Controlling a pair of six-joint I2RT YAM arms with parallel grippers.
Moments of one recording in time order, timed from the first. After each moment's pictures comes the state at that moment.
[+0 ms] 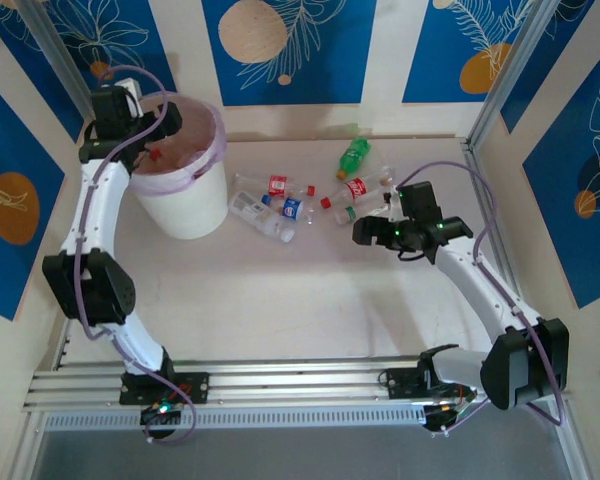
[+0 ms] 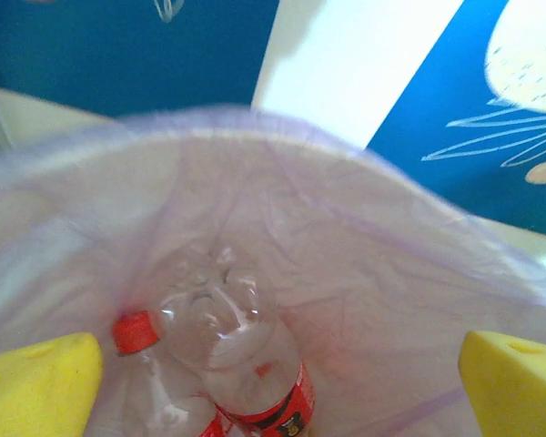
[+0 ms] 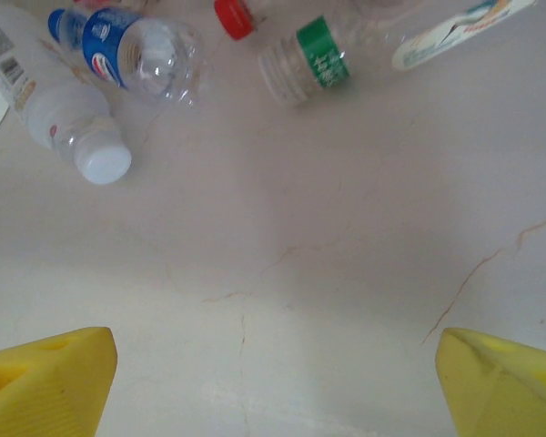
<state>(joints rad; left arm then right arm) 0.07 1.71 1.80 -0.53 0.09 -0.26 0.27 1.24 1.01 -0.71 -0.20 0.35</state>
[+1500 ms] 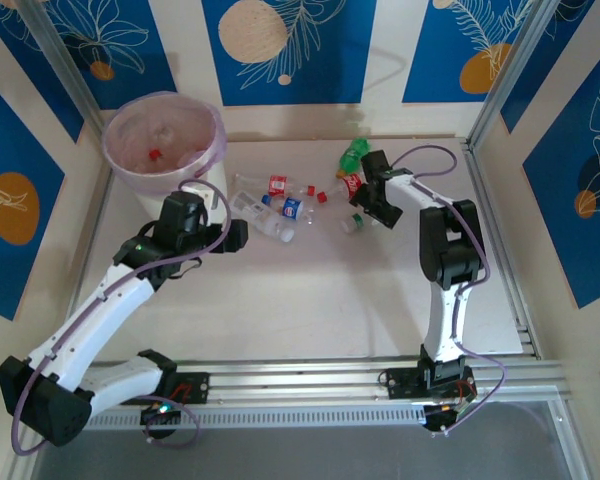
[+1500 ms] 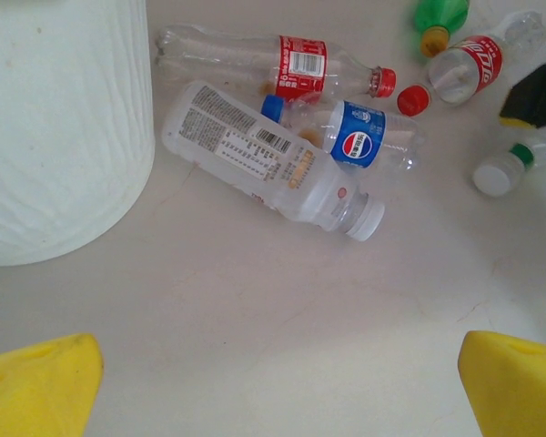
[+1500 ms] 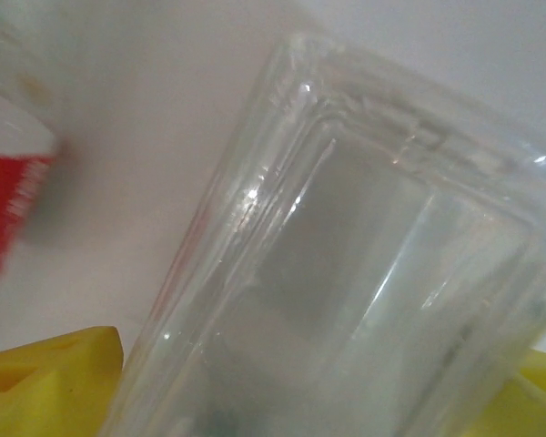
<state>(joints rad) -0.49 1.07 1.01 -0.65 -0.07 -0.35 0.22 2.03 1.47 -0.67 0.14 0.79</state>
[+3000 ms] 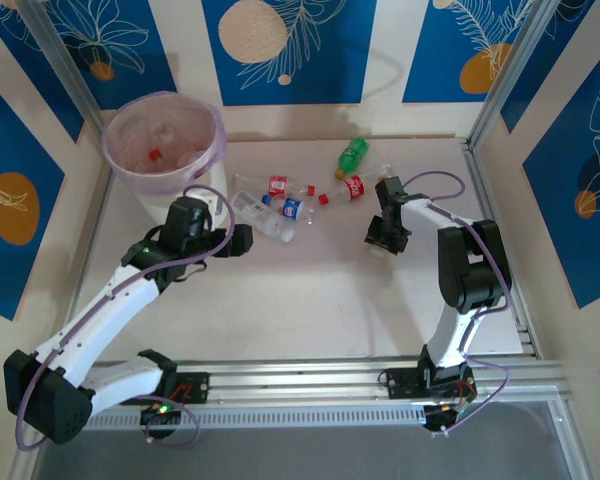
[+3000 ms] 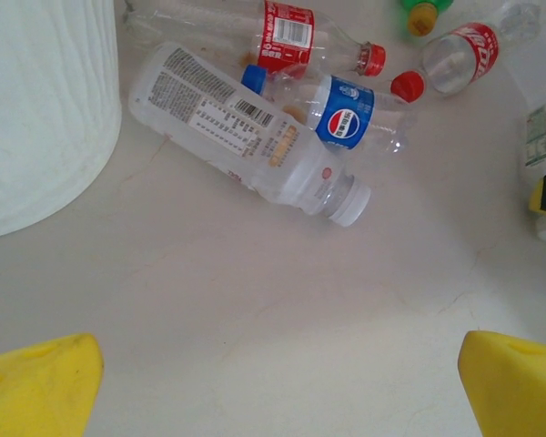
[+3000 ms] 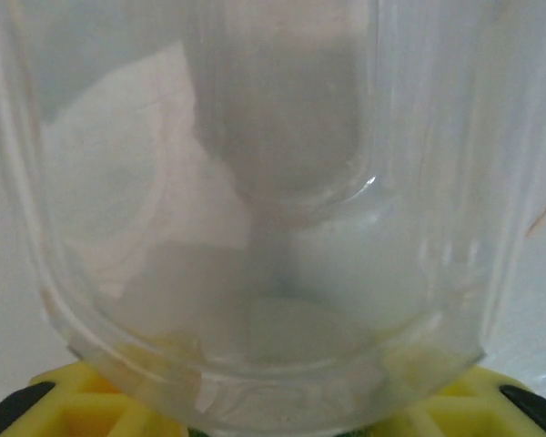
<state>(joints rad) -0.49 1.09 0.94 -0.57 -0.01 -0.40 0.20 1.81 1.15 -0.67 0.00 0.64</state>
